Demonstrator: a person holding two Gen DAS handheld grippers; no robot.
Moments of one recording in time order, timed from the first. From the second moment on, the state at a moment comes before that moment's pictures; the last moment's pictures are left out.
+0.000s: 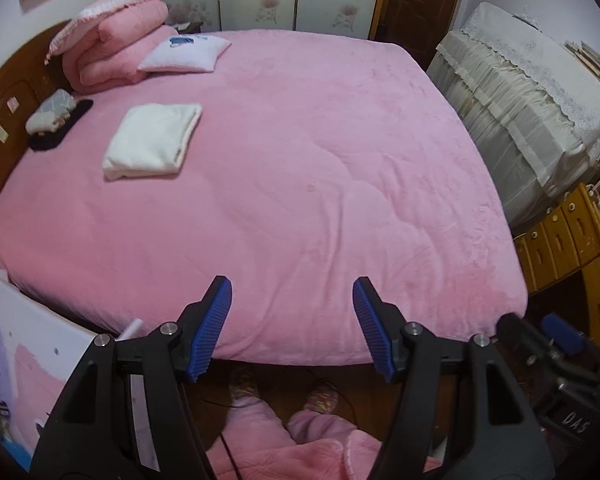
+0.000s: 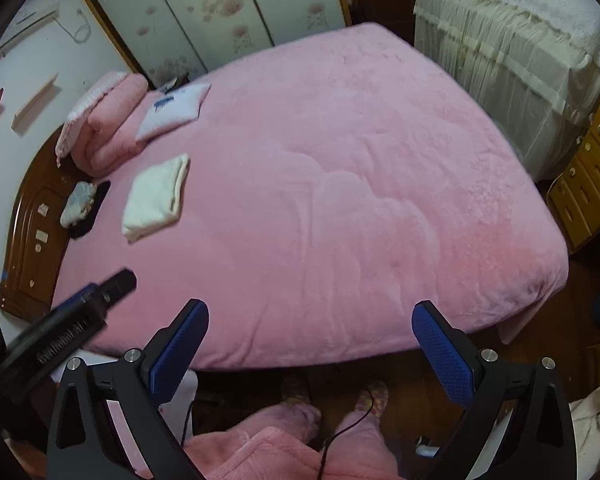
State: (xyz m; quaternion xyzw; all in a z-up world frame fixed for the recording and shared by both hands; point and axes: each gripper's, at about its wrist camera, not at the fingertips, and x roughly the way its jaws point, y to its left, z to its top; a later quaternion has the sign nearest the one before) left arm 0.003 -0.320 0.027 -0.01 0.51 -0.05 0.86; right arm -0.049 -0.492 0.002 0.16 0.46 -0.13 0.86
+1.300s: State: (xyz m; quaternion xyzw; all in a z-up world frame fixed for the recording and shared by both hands) left arm 0.013 -0.285 0.002 -0.02 0.50 -0.02 0.87; right arm -0.015 -0.435 0.006 0.07 0.44 -0.15 0.88
